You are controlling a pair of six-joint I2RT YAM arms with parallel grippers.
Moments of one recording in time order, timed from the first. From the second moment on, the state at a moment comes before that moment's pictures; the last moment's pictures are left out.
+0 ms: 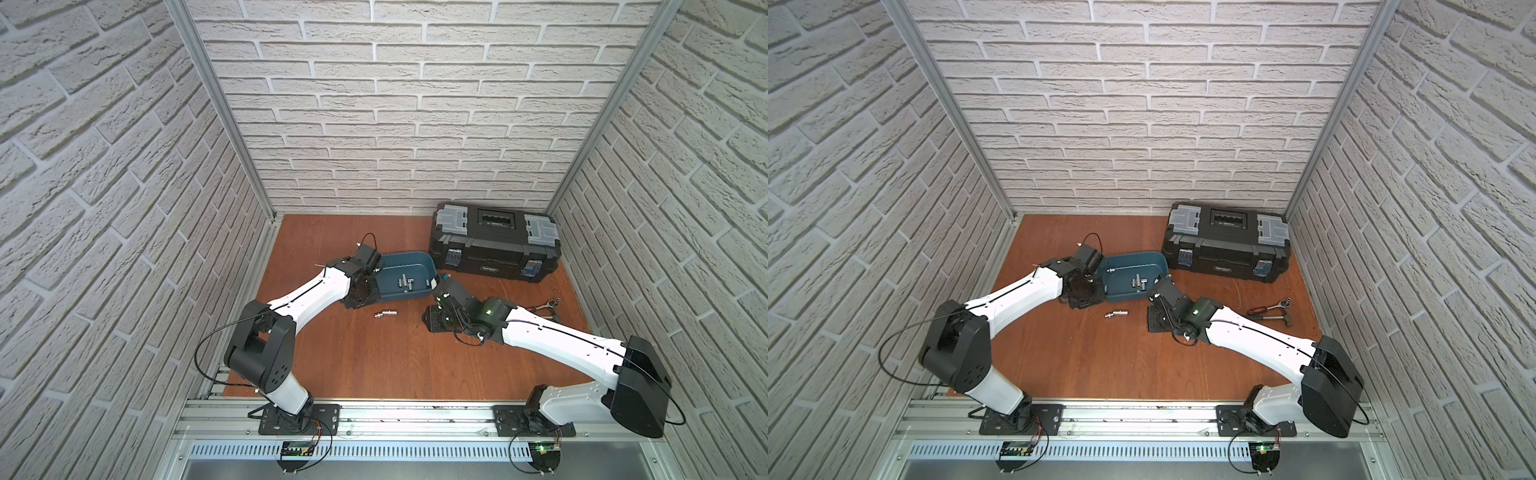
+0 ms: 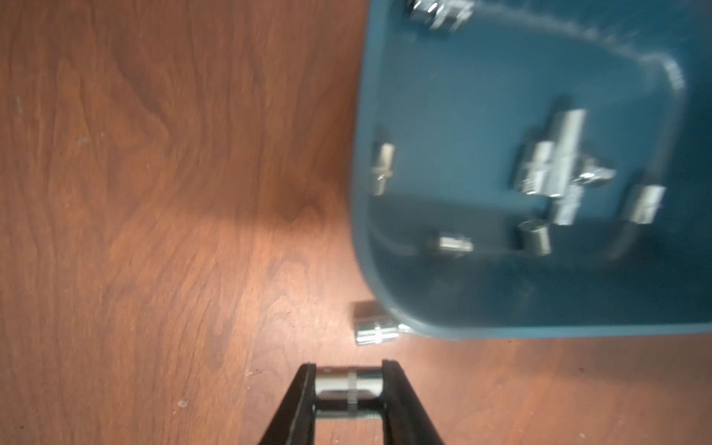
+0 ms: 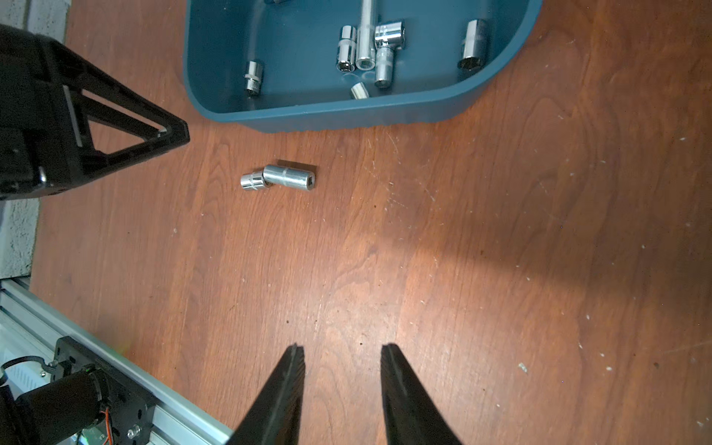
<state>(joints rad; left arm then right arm) -0.52 1.61 1.18 -0.82 -0.02 -0.74 0.83 1.35 0.97 -0.58 0.08 0.74</state>
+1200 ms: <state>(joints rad) -0.48 1.96 1.58 -0.82 0.03 -0.65 0.84 1.38 1.02 -0.58 0.05 0.73</state>
